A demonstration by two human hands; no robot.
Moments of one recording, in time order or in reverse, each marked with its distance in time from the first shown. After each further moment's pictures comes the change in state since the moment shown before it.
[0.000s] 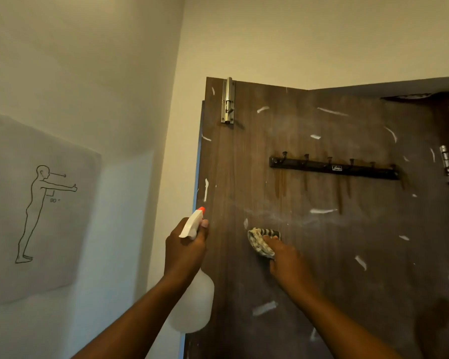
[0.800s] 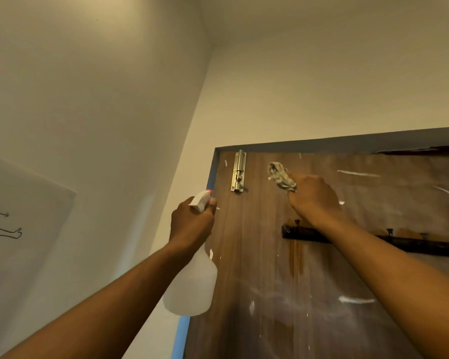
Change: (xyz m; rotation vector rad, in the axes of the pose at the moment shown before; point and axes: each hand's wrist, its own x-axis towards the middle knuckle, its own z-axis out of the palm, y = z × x) left_hand 0.182 0.045 0.065 0.097 0.125 0.245; right_hand 0.251 -0.052 -0.108 -0.178 0.469 -0.331
